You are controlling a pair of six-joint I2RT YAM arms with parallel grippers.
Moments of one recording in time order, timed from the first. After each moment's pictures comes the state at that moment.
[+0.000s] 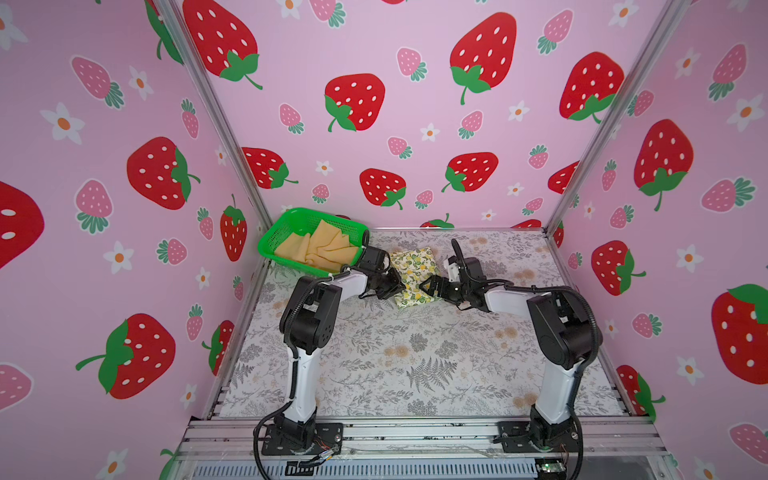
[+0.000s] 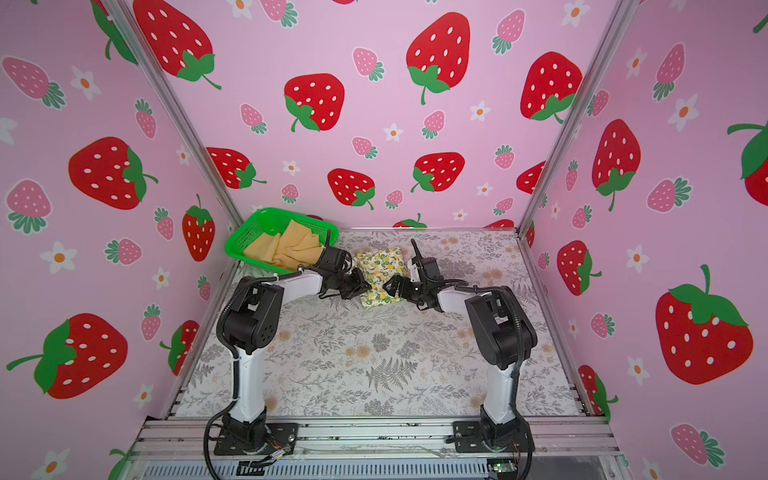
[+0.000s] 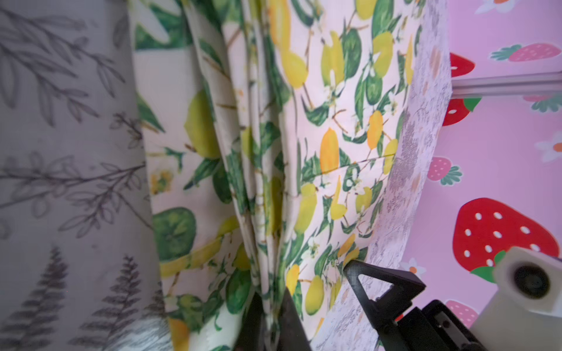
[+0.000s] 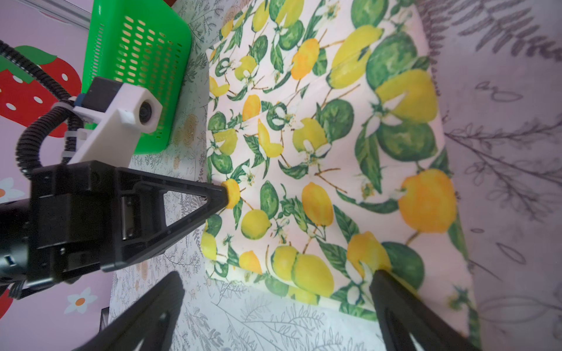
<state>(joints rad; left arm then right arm) -0.37 2.14 1.41 -0.20 0.51 -0.86 0.52 1.92 1.06 0.13 -0.43 0.64</state>
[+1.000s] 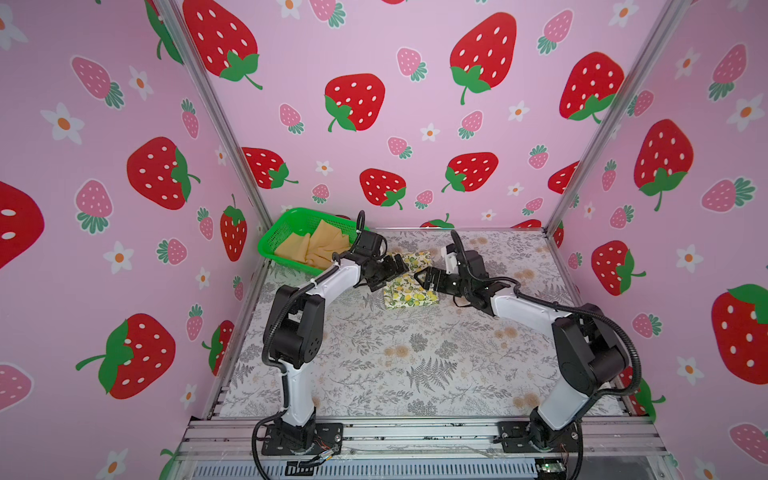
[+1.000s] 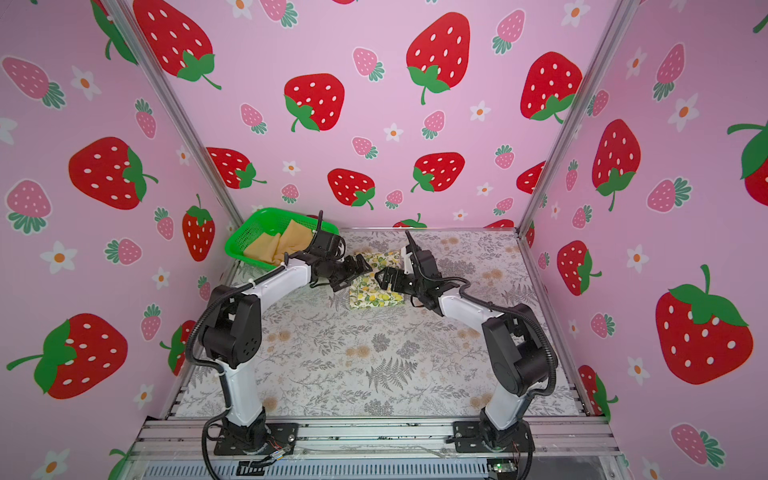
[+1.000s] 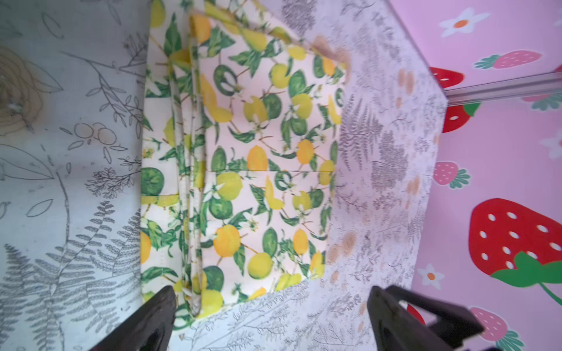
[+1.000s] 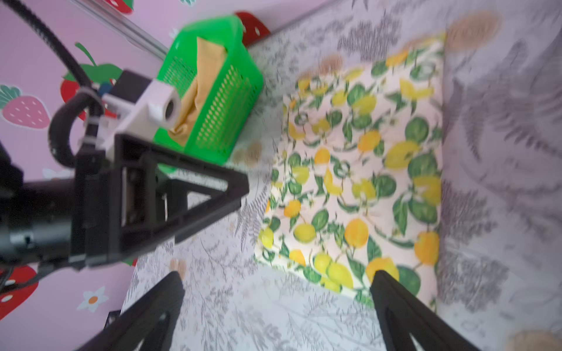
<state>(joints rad) -0.38 1.93 1.50 -0.46 0.36 -0.76 0.57 1.73 1.12 0.08 -0.31 0.60</state>
